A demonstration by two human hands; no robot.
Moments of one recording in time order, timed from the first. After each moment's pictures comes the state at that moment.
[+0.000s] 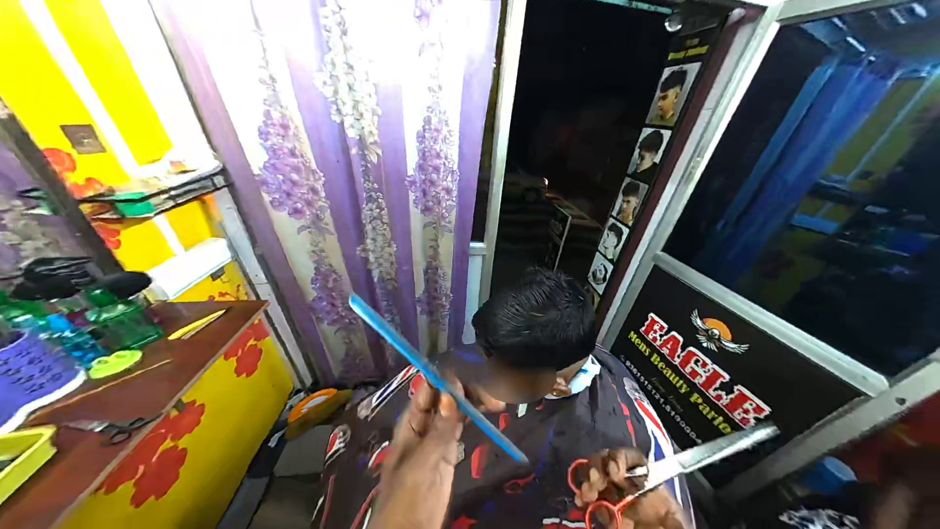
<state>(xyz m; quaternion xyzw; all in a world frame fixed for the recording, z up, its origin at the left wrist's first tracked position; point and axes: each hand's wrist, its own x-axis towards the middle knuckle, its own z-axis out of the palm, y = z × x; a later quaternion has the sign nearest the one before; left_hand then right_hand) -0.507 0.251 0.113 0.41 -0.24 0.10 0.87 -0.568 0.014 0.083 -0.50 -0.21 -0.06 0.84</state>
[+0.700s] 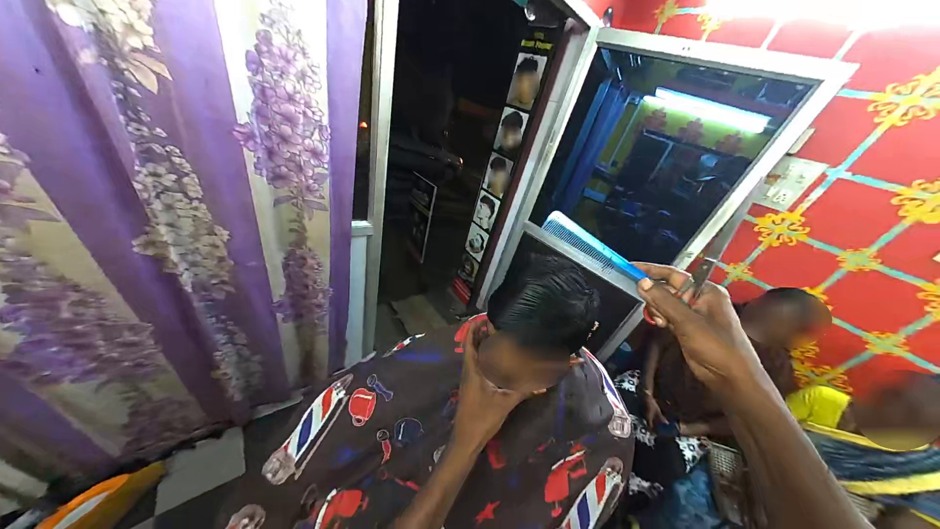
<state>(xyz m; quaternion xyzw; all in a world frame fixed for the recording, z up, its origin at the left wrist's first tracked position) -0.381 0.230 0.034 0.57 -0.24 0.00 0.79 -0.506 0.054 0.248 -0.84 0.08 -0.34 0.42</state>
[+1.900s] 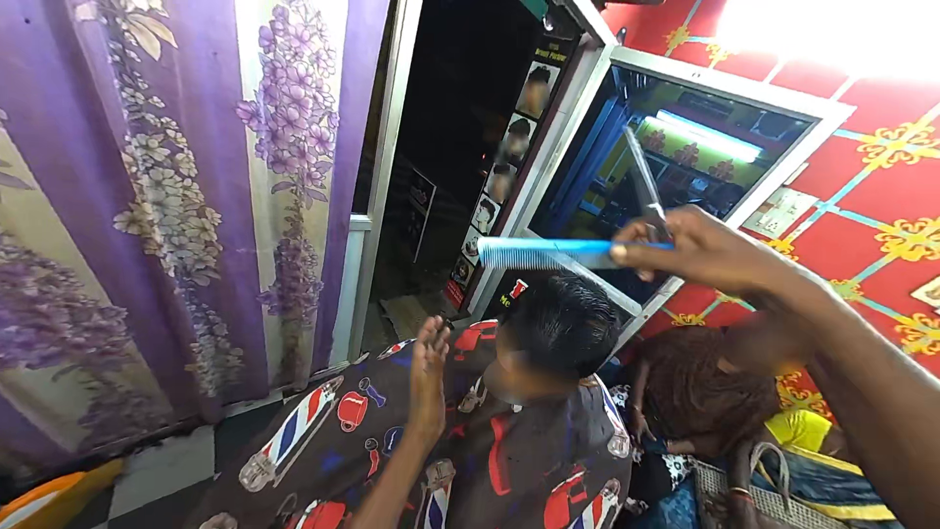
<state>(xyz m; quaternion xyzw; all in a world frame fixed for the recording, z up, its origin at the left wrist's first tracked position) -0.313 0.257 -0.010 0.40 -0.22 0.00 0.89 -0.438 0.075 0.355 -0.98 -0.10 -0.07 0.16</state>
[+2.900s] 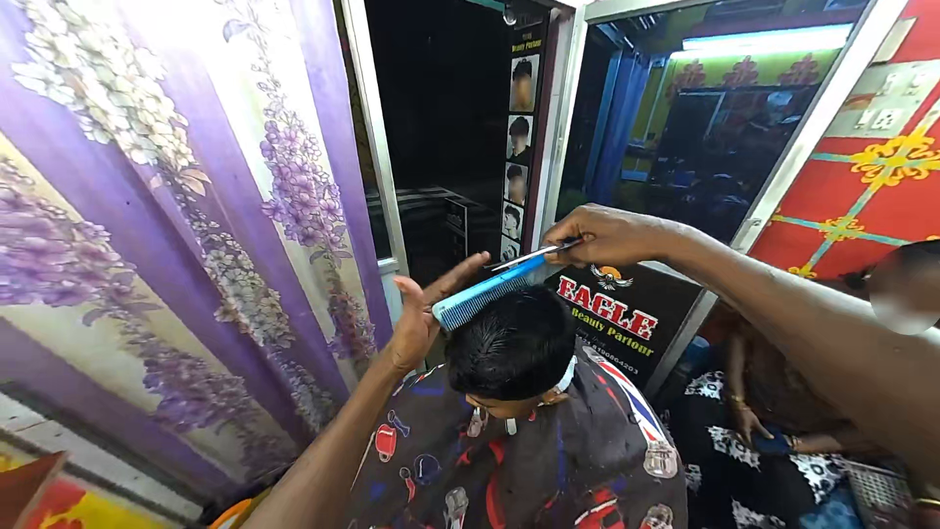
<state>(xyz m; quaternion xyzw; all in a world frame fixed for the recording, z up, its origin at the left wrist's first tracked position) -0.274 0.247 0.167 0.53 -0.57 -0.03 0.63 -0.385 -0.021 0.329 -0.96 -0.26 -0.04 0.11</state>
